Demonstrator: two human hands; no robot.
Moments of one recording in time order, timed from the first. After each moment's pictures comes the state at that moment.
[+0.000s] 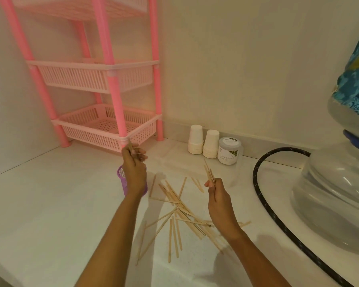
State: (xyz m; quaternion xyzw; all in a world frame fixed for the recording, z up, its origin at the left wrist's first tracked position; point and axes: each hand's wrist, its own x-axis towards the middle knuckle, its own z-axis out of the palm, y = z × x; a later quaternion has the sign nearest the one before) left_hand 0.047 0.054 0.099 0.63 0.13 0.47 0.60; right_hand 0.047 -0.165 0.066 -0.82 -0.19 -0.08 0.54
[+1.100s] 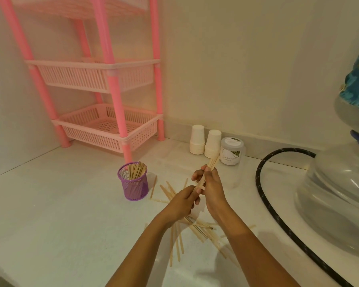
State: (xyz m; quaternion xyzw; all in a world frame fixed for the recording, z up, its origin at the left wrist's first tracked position) left_hand 0.034 -0.032 0.056 0.82 0.03 -0.02 0.58; right_hand 0.078 -0.129 0.087 -0.60 -0.10 0.10 0.78
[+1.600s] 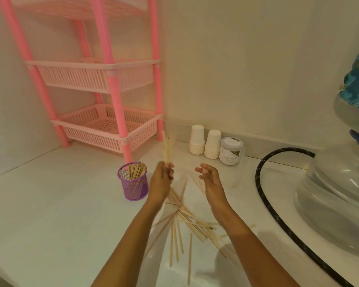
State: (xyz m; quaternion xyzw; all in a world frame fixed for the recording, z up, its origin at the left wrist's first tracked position) left_hand 0.052 0.008 0.077 0.73 0.12 0.24 0.63; right_hand 0.083 -0.136 0.073 -0.67 -0.16 0.07 0.72
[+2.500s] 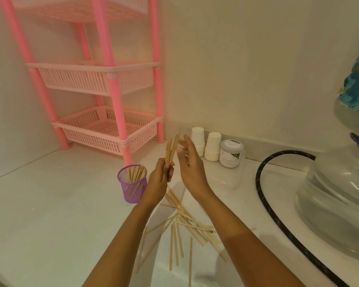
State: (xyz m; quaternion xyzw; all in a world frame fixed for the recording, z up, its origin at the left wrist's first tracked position) left_hand 0.052 0.025 0.078 0.80 -0.03 0.29 0.53; right_hand 0.079 -0.085 0.132 -0.71 -0.28 -0.04 0.65
